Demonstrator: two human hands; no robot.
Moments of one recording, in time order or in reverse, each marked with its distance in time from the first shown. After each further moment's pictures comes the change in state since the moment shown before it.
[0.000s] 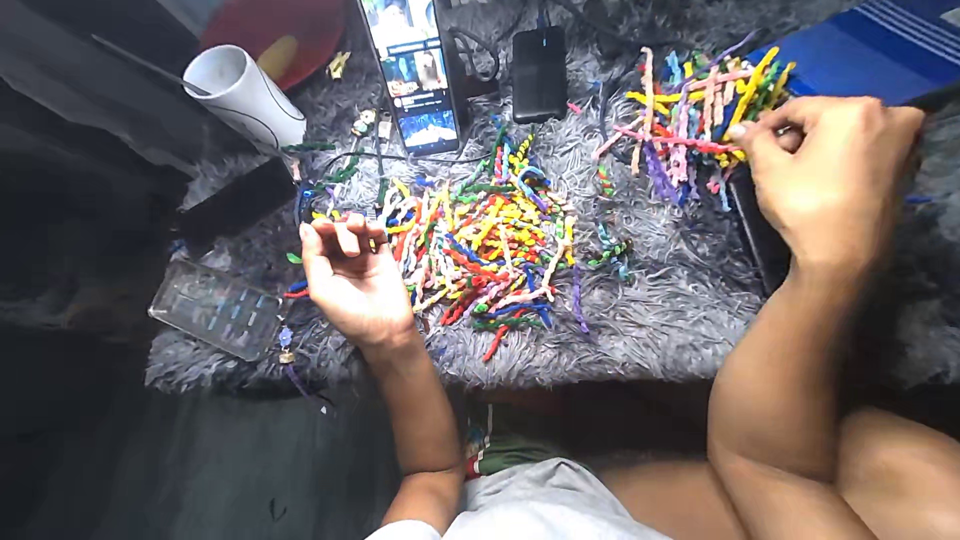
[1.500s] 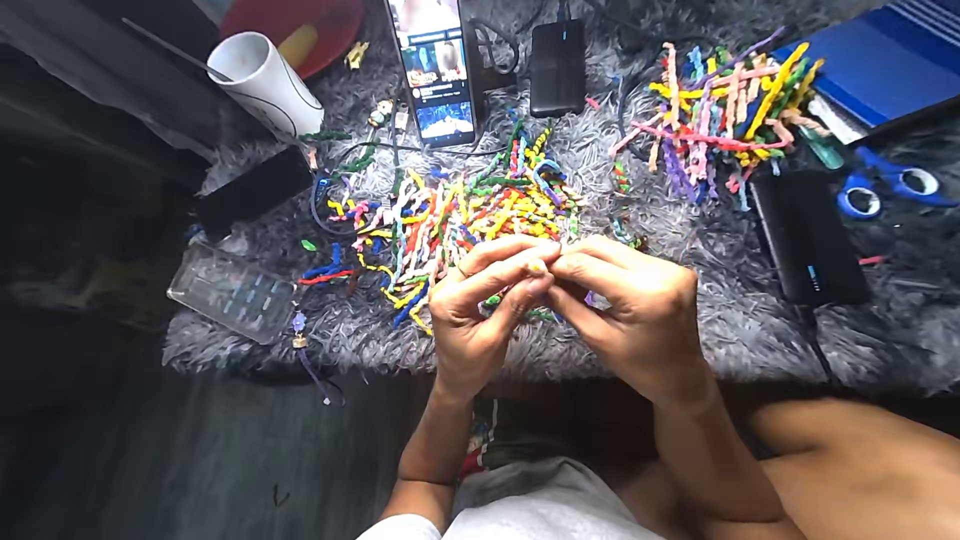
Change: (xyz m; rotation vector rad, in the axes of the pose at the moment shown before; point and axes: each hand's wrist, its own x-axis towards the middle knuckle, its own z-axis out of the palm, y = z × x) left_hand -0.068 -0.004 0.020 0.435 -0.717 0.155; right_hand -0.115 -0.093 0.042 0.622 0.089 -0.750
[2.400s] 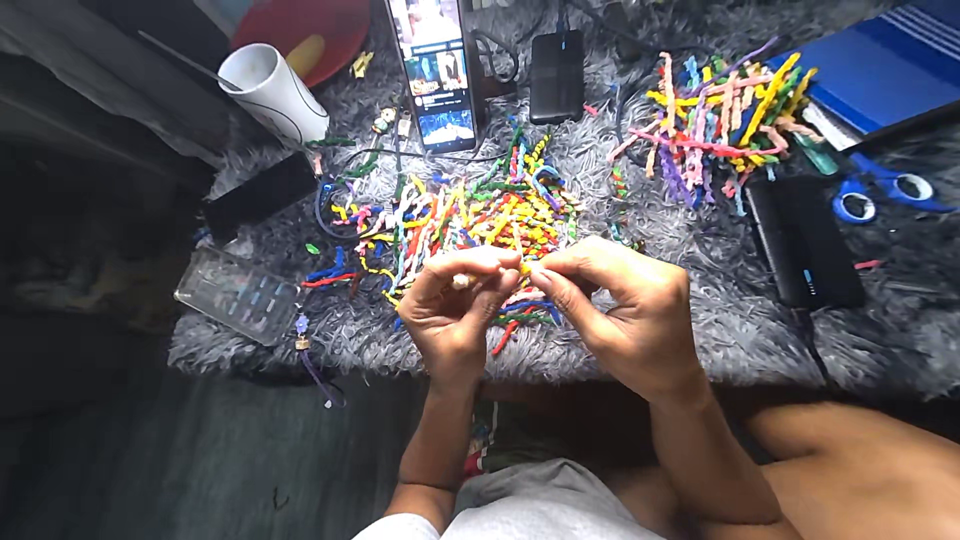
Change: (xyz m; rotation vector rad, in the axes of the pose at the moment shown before) left_hand 0.000 0.000 -0.001 -0.174 0.183 0.032; right_hand 0.001 0.000 0.000 0.149 0.002 0.113
